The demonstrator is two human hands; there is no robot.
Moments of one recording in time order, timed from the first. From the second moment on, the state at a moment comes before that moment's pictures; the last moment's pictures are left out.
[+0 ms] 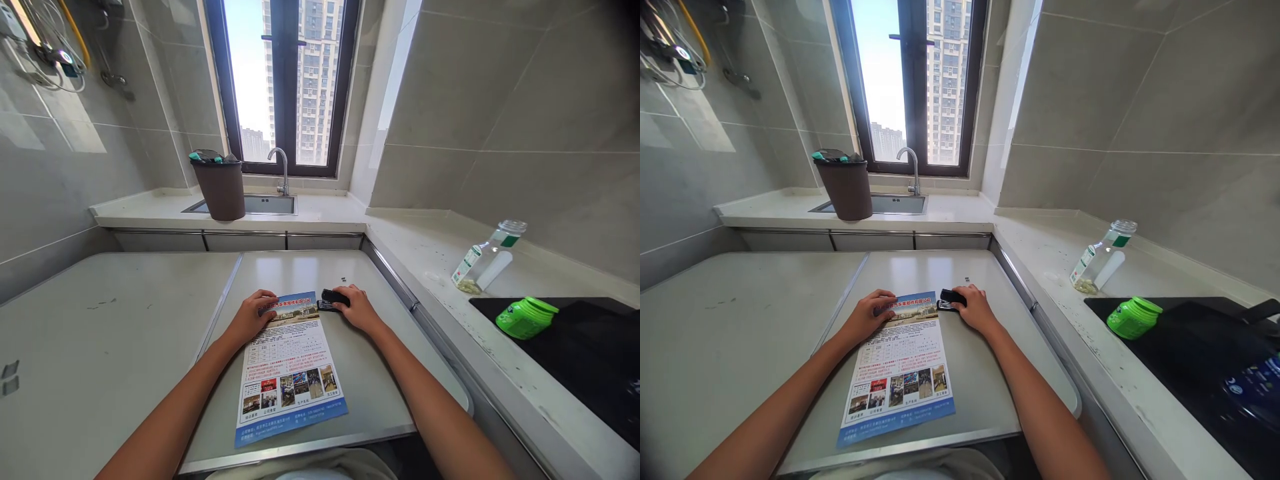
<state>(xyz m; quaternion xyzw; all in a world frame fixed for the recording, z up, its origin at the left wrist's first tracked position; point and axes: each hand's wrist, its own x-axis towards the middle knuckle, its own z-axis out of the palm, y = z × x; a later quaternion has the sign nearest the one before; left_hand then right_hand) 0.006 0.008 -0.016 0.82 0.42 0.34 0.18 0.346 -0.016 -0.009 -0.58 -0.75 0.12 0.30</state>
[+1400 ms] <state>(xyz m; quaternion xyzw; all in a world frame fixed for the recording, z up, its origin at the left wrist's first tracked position) 0.013 0.003 -0.020 0.82 0.43 0.31 0.20 0.319 -0.032 -0.008 -0.51 -0.82 0.10 0.23</state>
